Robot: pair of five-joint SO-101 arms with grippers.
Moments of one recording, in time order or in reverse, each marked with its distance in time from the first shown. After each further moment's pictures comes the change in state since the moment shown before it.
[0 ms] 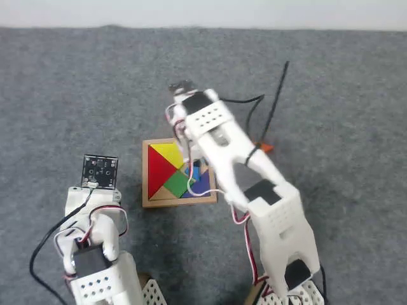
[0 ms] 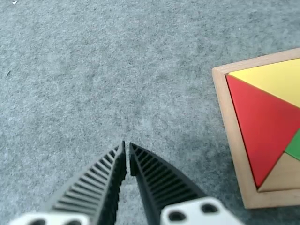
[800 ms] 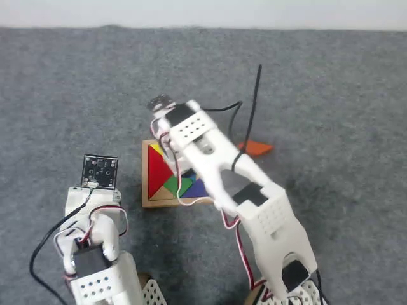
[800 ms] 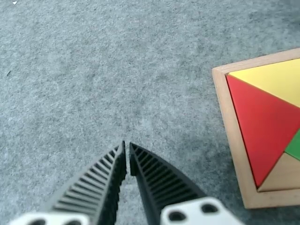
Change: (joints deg) left arm 0.0 0.0 0.0 0.0 0.0; right arm -5.4 3.4 -1.3 -1.8 4.1
